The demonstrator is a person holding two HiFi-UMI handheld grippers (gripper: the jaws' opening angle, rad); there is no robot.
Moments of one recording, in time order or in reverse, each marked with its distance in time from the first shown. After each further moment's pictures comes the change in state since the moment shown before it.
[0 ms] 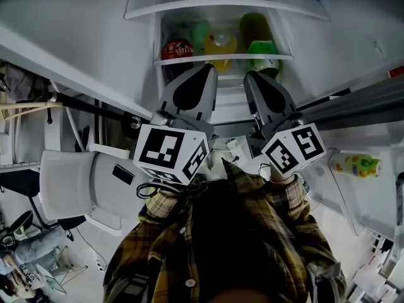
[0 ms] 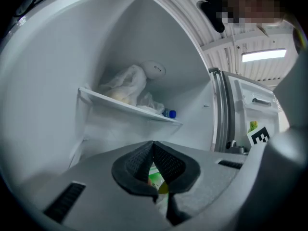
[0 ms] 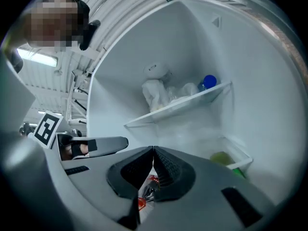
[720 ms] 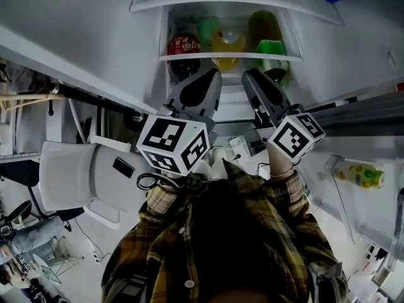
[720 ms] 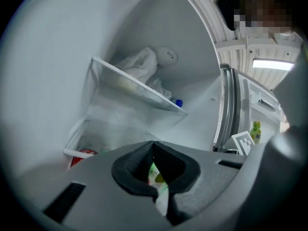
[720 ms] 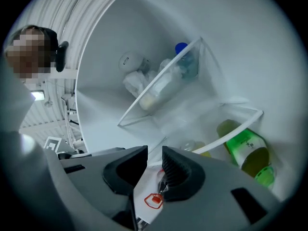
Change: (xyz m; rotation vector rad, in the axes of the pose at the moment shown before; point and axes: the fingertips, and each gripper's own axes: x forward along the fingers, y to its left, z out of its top) left arm 0.008 0.018 -0.041 -0.124 0.105 -0.001; right arm 0.024 -0.023 -0.041 0.320 0.054 0.068
